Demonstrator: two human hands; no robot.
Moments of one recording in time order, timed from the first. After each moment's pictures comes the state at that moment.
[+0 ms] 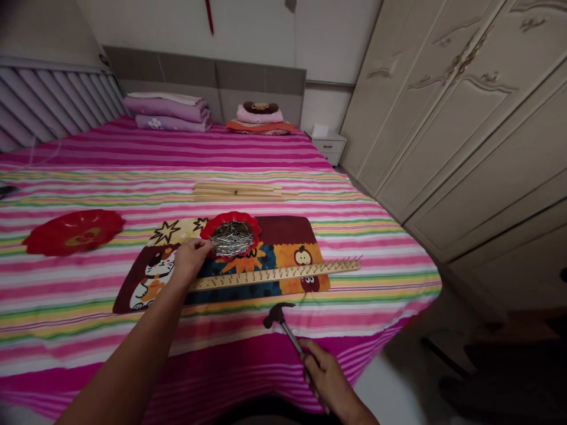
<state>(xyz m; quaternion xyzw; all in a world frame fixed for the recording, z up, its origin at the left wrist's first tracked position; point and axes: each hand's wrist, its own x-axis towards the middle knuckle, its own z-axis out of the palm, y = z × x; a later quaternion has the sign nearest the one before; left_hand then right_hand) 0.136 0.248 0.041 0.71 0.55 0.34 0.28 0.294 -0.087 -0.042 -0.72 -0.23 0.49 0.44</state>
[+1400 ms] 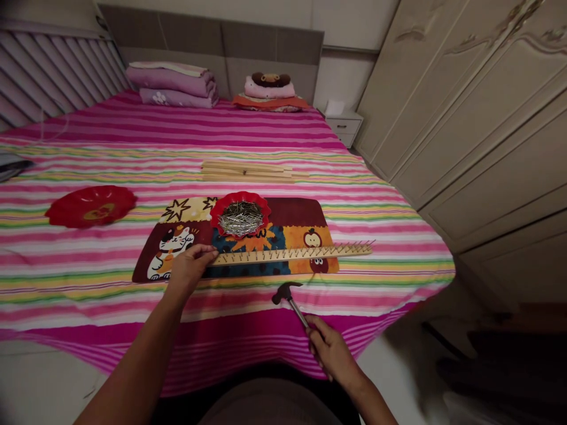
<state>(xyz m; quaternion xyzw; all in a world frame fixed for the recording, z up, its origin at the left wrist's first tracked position) 0.094 0.185 0.030 0.62 0.57 0.32 0.43 0.293 -0.089 -0.034 -0.73 -0.22 0.47 0.43</state>
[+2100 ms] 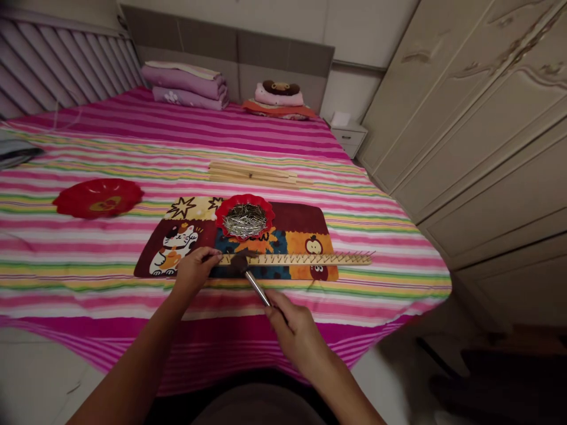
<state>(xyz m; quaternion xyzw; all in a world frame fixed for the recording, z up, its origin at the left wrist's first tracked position) 0.092 0.180 0.018 0.72 0.54 0.31 0.30 0.262 -0.026 0.056 -0.66 -0.53 0.35 0.41</state>
